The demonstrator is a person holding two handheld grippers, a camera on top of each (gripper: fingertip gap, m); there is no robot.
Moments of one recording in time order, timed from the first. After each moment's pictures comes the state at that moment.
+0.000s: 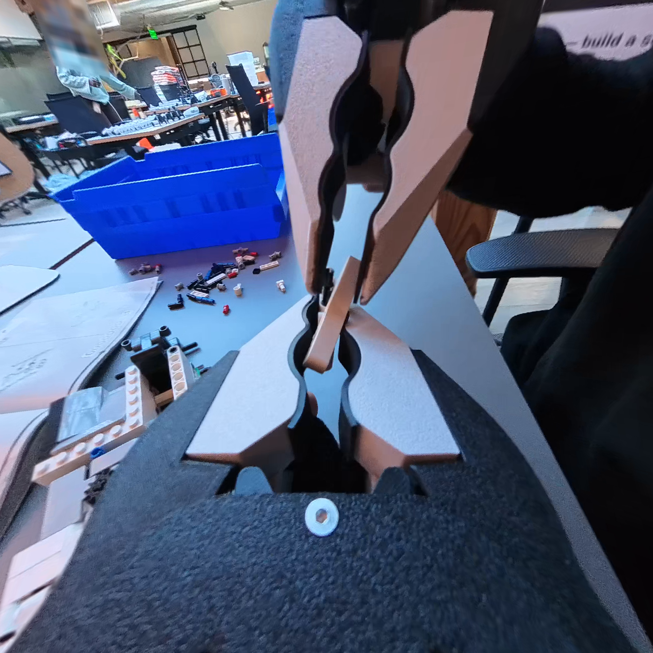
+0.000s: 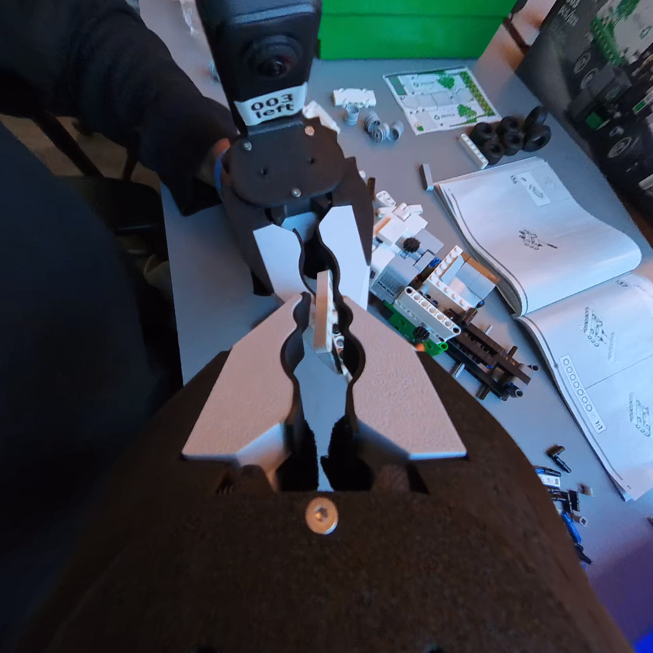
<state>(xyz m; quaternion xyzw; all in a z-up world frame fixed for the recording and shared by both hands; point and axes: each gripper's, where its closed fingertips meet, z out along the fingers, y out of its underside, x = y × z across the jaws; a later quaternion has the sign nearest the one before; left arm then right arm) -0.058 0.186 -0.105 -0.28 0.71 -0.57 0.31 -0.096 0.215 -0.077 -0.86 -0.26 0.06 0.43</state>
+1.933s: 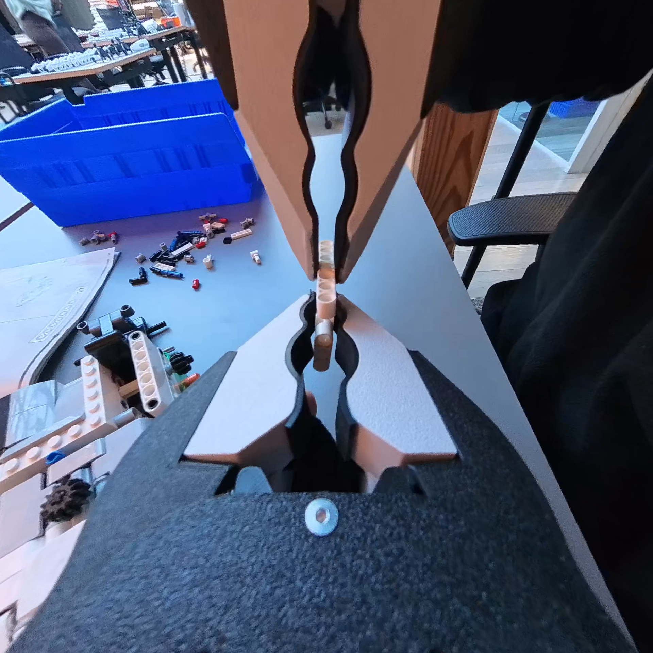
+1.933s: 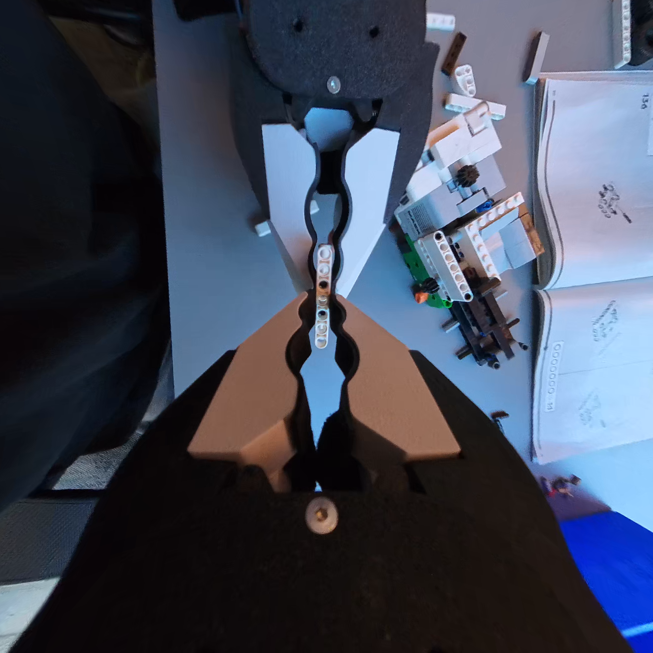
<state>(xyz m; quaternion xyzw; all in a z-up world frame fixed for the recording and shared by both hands) -0.063 0.179 -0.124 -0.28 0.76 -0.53 0.26 -0.076 0.194 -0.103 -0.89 -0.40 0.02 0.23</state>
